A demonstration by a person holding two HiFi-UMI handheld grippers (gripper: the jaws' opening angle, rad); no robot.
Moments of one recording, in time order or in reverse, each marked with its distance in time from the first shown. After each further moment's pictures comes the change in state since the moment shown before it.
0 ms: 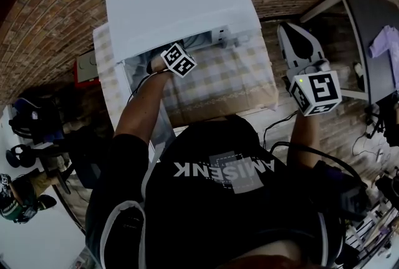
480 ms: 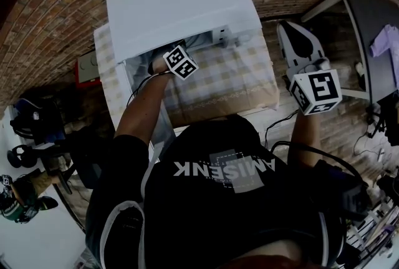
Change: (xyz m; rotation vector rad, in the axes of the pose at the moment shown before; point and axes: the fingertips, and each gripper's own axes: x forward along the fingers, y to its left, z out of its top) left arm -0.002 -0.009 0.001 0.072 -0.003 -0.003; right arm 0.002 0.002 0.002 -0.004 -0.006 0.004
